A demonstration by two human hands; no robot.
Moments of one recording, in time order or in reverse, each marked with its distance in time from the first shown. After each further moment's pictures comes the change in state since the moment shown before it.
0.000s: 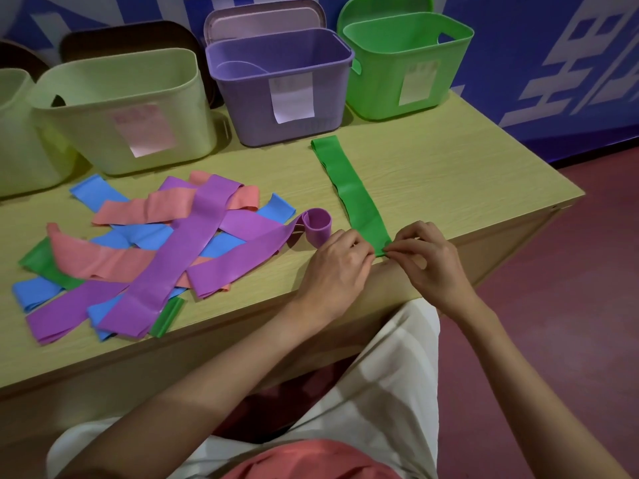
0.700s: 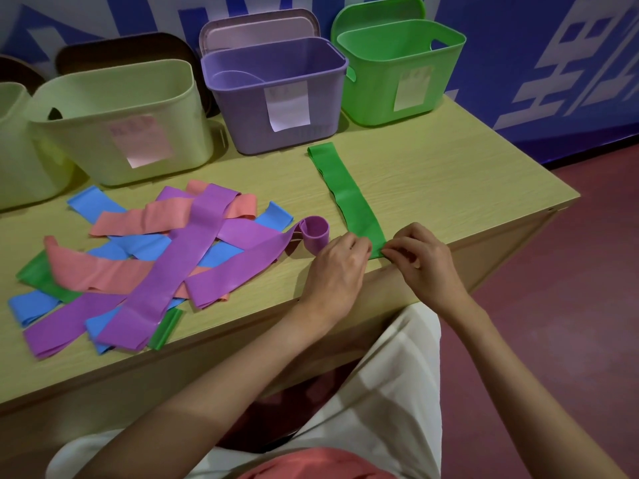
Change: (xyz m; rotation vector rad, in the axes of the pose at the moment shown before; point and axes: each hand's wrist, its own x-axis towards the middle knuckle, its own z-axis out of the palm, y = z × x) left_hand 0.009 0.003 0.003 0.017 -0.008 -0.049; right_hand 0.007 -0.004 0.005 0.026 0.015 0.092
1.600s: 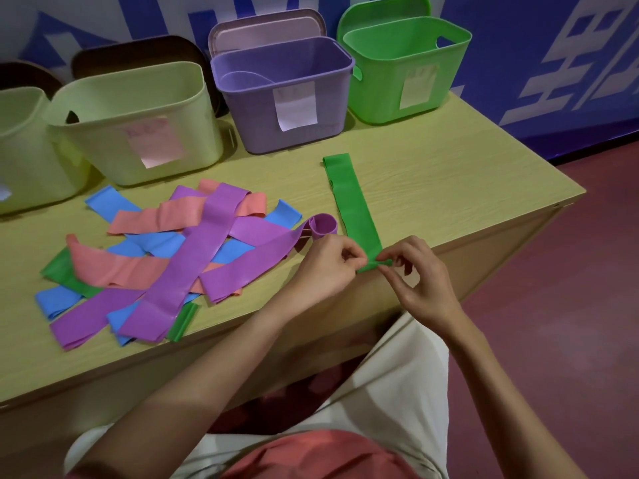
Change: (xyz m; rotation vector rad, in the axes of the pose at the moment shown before) left_hand 0.008 -0.011 -0.037 -0.376 -0.336 -0.388; right_hand -0.021 -0.035 0.003 0.211 -0.007 0.037
